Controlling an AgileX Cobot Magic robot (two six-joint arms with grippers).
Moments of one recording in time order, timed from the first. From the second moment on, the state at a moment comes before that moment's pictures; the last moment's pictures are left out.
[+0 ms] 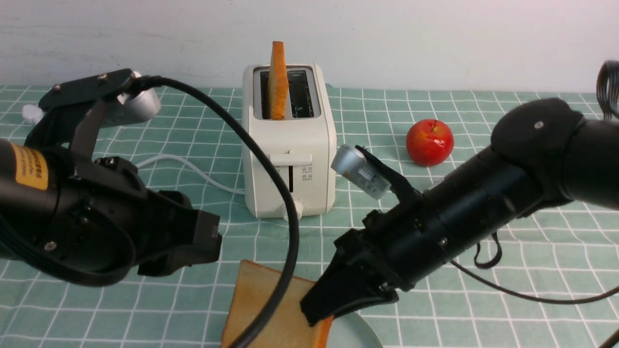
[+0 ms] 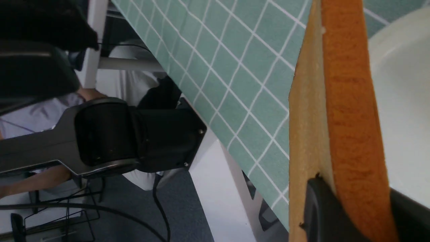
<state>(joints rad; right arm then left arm) 0.47 1.68 -1.14 1.14 1.09 -0.63 -0.50 1.06 -1.00 -0.27 0.86 -0.25</state>
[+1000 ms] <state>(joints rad) 0.47 1.69 -1.17 0.85 1.02 -0.59 -0.50 1.06 -1.00 -0.27 0.84 -0.25</state>
